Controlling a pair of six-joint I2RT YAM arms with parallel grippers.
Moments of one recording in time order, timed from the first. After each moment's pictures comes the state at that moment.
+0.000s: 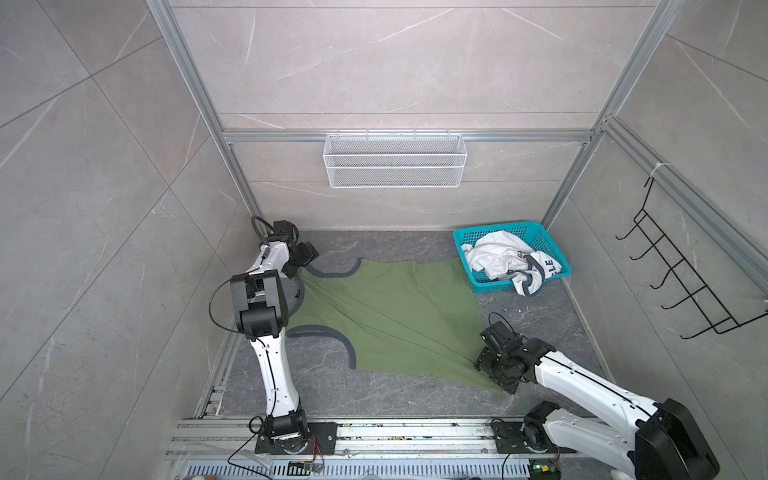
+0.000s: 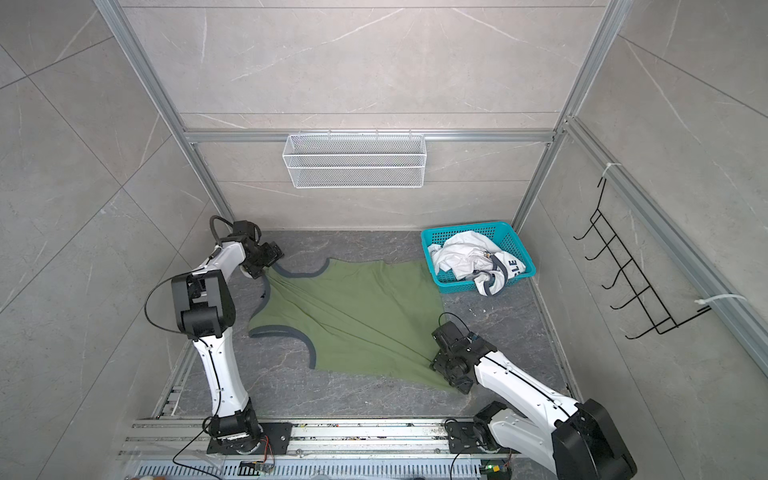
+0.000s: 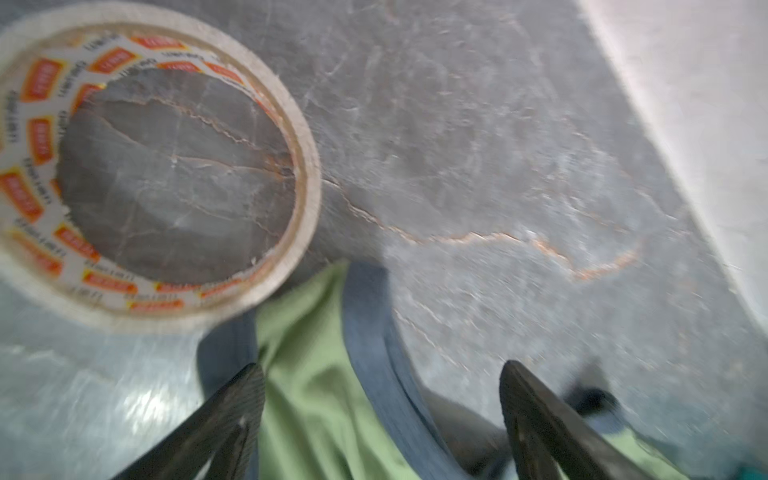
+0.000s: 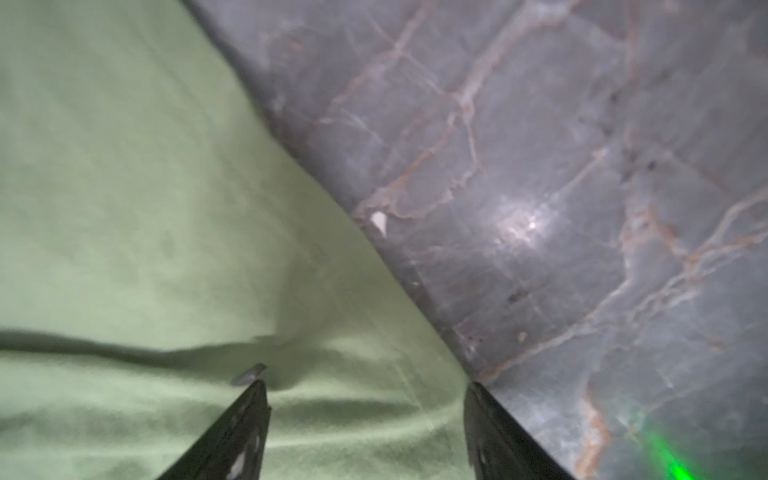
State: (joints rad) left arm 0.11 2.19 1.82 -0.67 0.18 -0.54; right arm 0.53 1.06 0.52 -0.80 0.06 1.12
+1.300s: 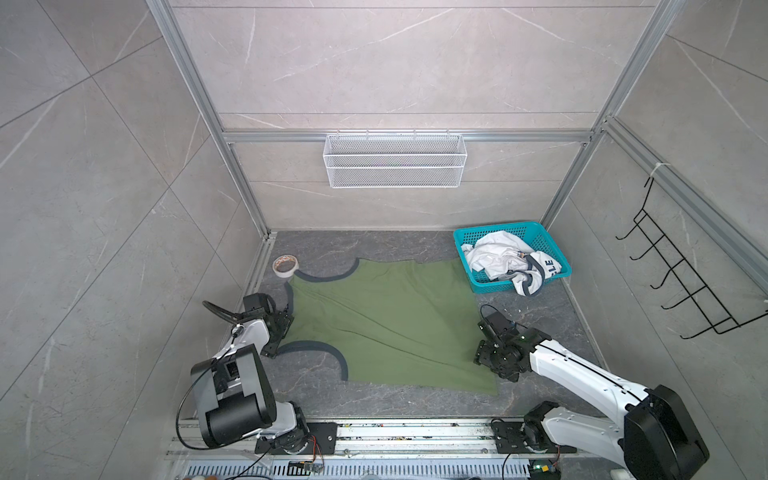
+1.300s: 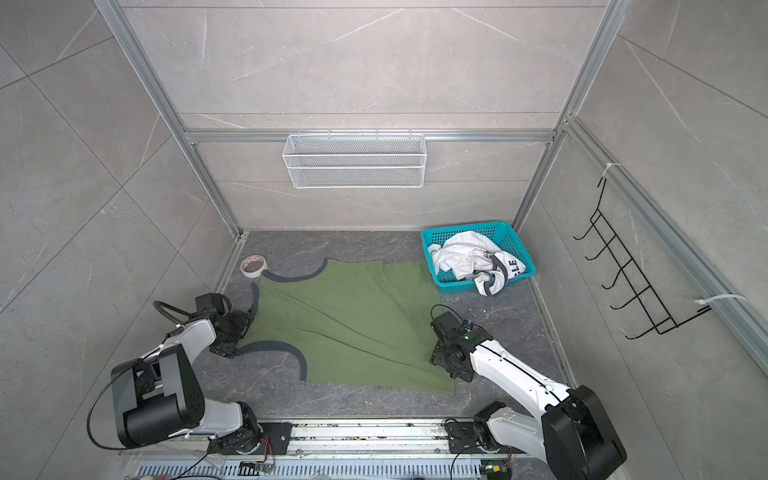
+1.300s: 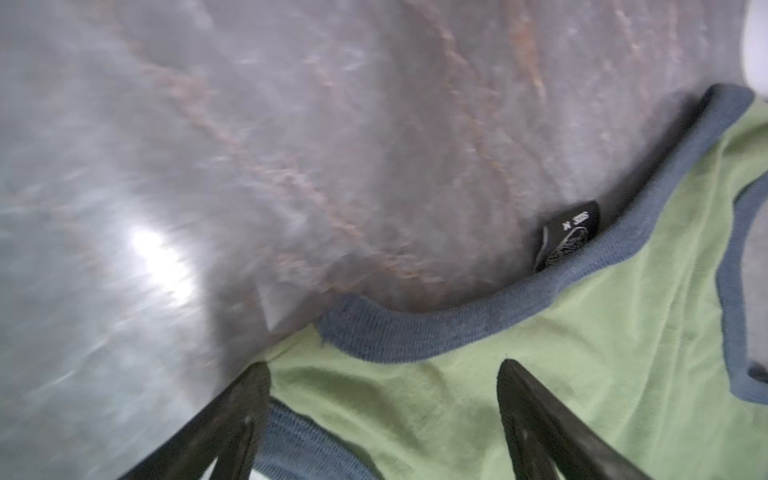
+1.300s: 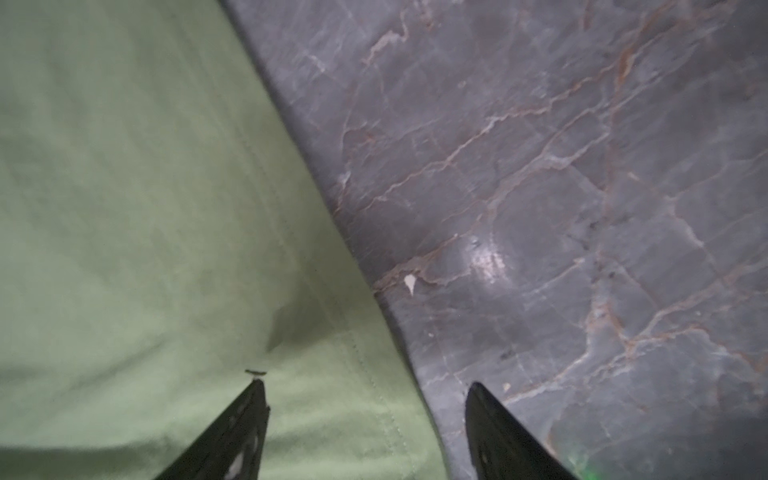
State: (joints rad) left arm 0.34 1.38 0.67 -0.45 0.00 -0.87; right arm 0.49 1.16 0.59 -0.80 0.11 0.93
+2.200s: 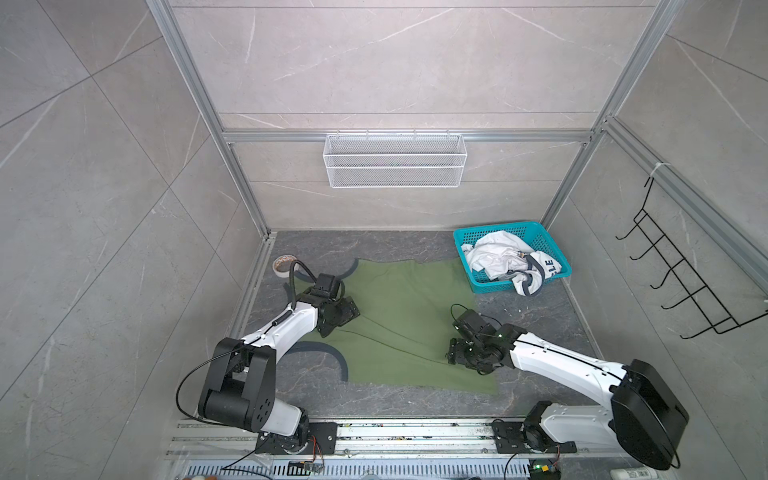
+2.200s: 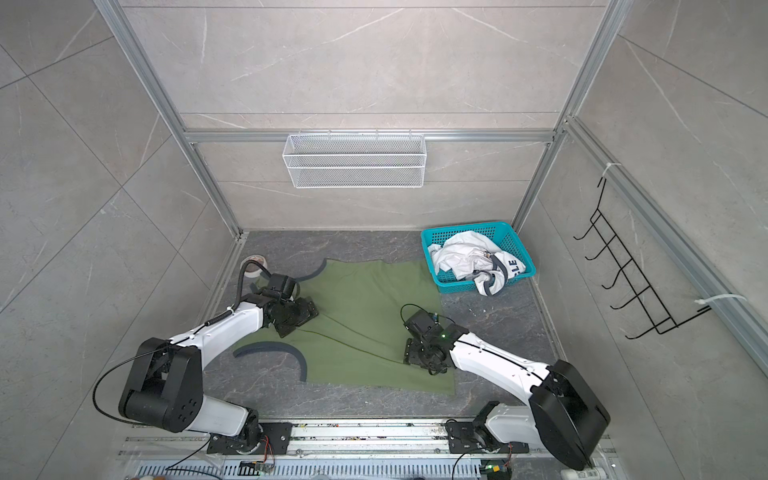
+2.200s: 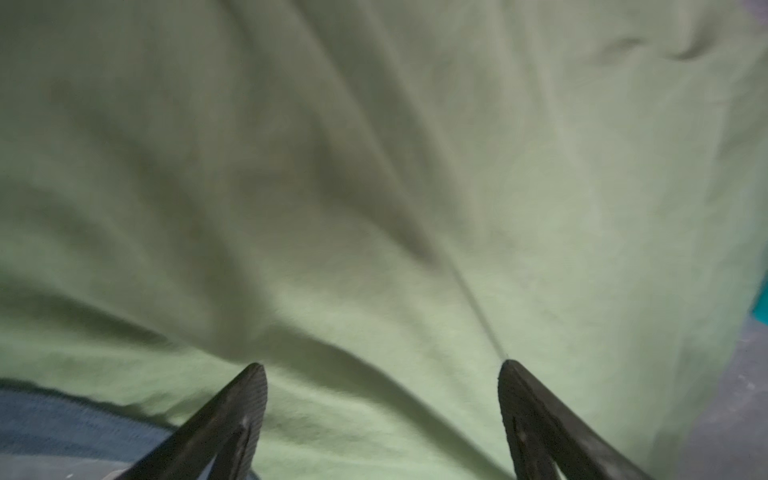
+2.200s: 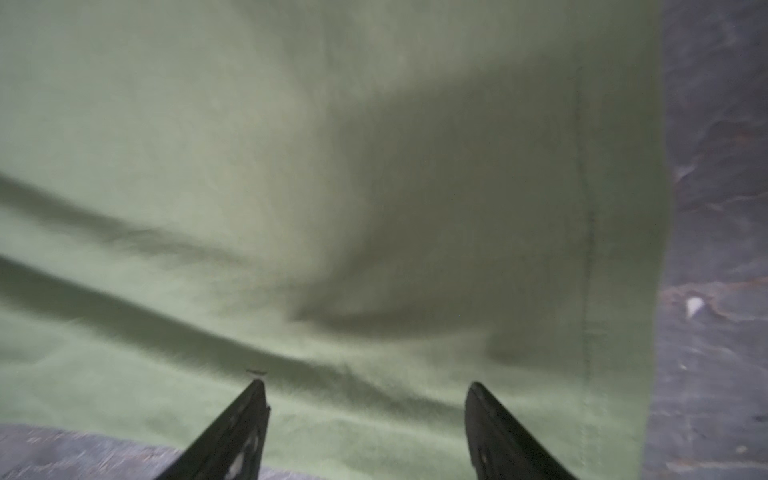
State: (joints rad) left arm -0.29 1.47 0.83 -0.53 0.10 -0.76; right arm 0.71 1.31 0.69 -0.66 0.01 0.88
